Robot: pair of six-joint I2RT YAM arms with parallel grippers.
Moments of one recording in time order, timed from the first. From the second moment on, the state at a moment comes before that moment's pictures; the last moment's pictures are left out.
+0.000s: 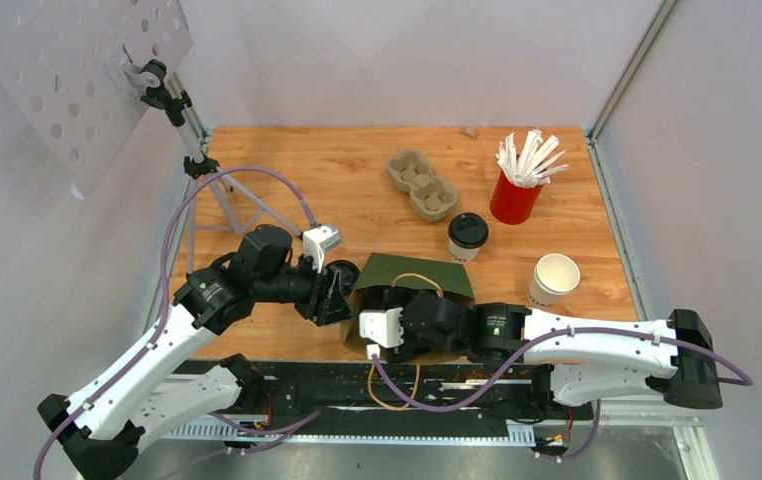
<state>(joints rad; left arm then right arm) -0.72 0.83 0.94 -0.79 0.46 -0.32 1.37 1.13 0.87 -0.44 0.28 -0.58</state>
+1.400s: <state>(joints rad) -0.72 0.75 0.81 -0.64 0.57 -0.30 1.37 1.16 0.75 -0.19 0.30 -0.79</state>
